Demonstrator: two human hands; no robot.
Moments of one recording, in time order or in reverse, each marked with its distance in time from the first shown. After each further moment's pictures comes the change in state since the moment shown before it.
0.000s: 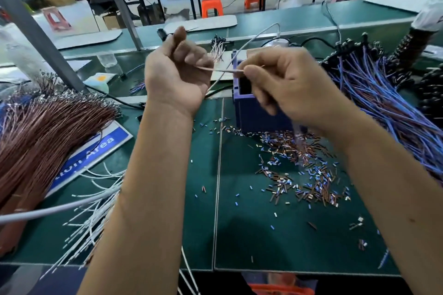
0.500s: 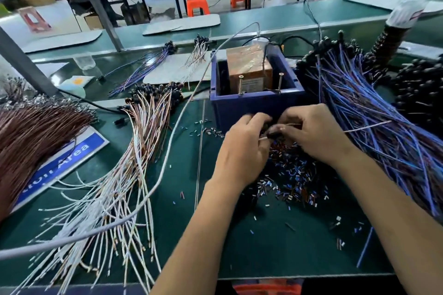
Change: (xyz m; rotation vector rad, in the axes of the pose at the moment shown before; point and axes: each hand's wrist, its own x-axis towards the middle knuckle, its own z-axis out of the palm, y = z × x) left_hand -0.034 -0.148 -0.079 1.819 -0.477 0.517; right_hand -0.064 0.106 -0.052 -0.519 0.087 0.098
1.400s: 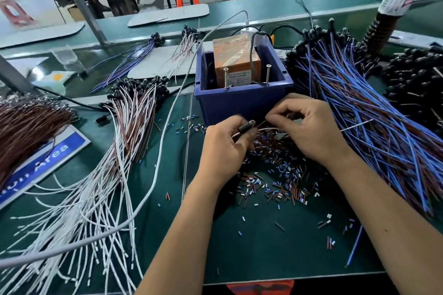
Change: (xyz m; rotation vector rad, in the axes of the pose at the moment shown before) left_hand -0.002 -0.026 0.014 -0.335 0.044 -0.195; right_hand -0.009 0.015 0.008 0.250 0.185 0.023
